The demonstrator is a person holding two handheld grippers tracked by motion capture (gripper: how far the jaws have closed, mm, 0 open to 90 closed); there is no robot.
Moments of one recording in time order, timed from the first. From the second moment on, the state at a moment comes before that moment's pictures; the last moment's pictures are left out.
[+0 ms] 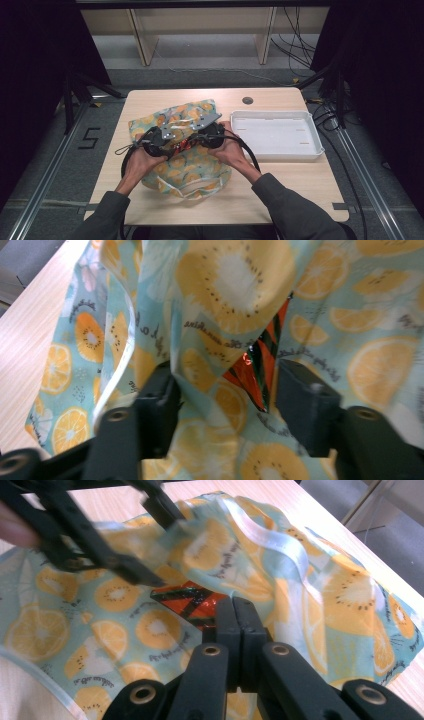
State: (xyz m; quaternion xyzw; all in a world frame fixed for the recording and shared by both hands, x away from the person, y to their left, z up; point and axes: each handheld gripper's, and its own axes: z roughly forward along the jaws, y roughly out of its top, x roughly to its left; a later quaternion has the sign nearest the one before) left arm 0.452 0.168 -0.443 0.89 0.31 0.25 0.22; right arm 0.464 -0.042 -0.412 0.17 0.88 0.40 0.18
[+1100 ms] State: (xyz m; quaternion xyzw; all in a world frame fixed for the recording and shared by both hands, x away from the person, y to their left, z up) left arm 0.444 0.192 -0.384 0.89 0.27 0.22 0.28; right arm 0.459 -0.073 -0.381 0.19 0.87 0.43 0.15
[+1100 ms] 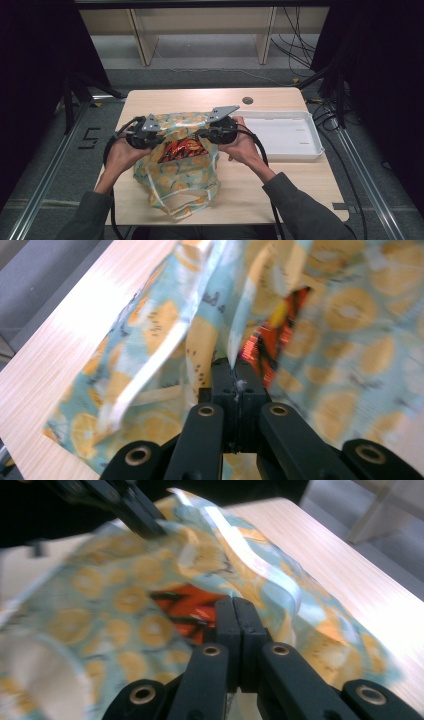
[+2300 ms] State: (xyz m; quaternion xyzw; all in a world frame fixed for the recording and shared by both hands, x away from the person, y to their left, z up) left arm 0.489 0.202 -0.428 0.89 0.31 0.22 0.26; right arm 0.456 -0.051 -0.410 0.14 0.93 0.33 0.08
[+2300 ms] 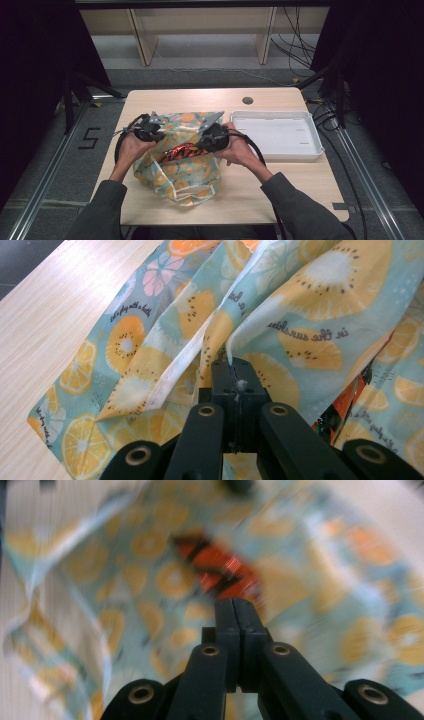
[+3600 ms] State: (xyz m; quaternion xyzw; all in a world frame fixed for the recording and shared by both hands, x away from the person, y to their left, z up) left arm 0.489 0.215 -0.437 0.88 0.34 0.21 0.25; right arm 0.487 -0.051 -0.468 0.17 0.94 0.26 0.12
